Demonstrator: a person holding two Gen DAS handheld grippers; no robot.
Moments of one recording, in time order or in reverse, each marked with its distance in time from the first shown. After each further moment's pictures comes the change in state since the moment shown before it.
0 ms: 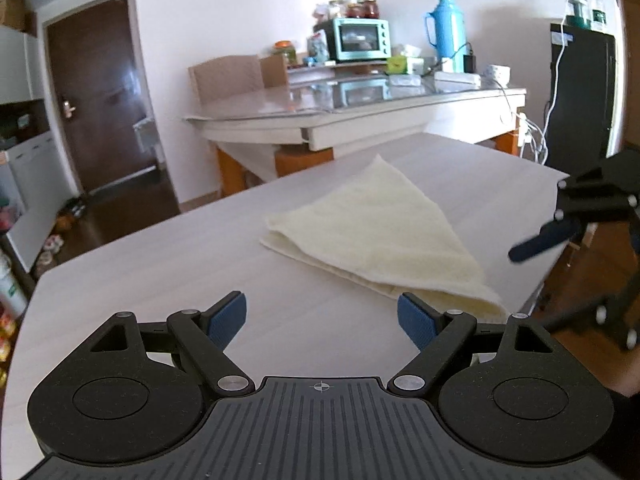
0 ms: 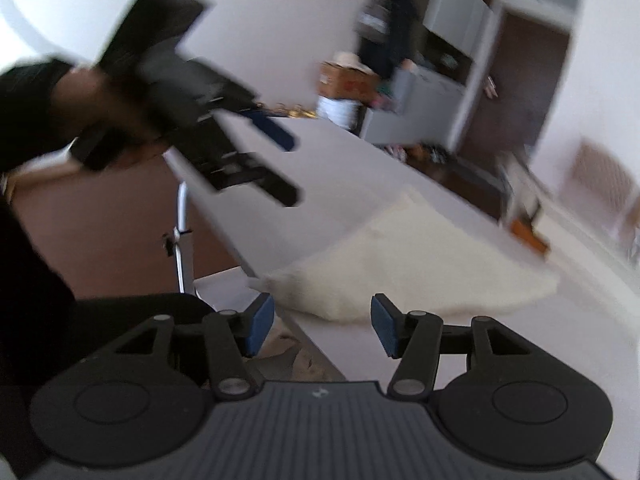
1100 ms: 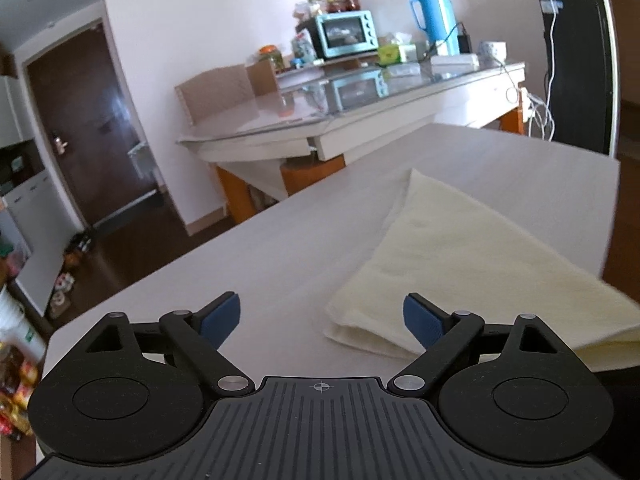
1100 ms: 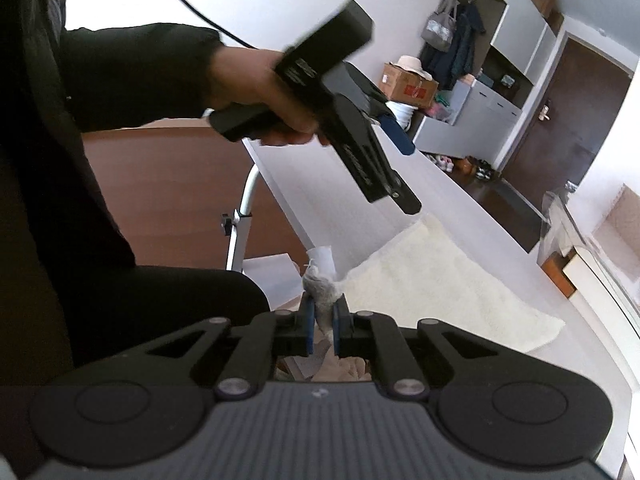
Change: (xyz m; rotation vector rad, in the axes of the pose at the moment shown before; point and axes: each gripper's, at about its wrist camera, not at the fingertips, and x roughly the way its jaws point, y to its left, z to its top) left arm 0.063 0.021 0.034 0.138 0.031 0.026; right arm -0.027 0.022 0.017 -0.069 0.037 0.095
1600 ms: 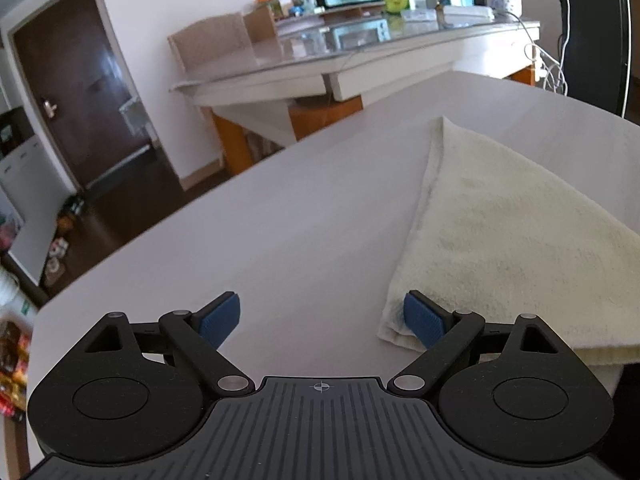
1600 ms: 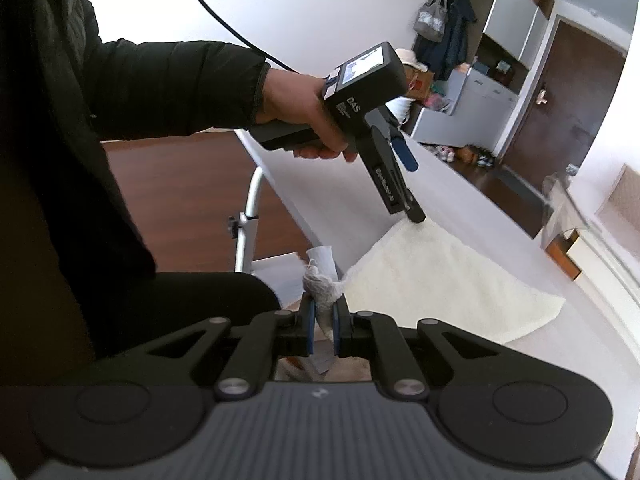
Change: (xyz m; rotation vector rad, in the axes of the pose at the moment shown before) left arm 0.025 0.024 -0.017 0.002 0.158 -0.031; right arm -0.010 0.004 -0.001 0.056 0.013 0.061
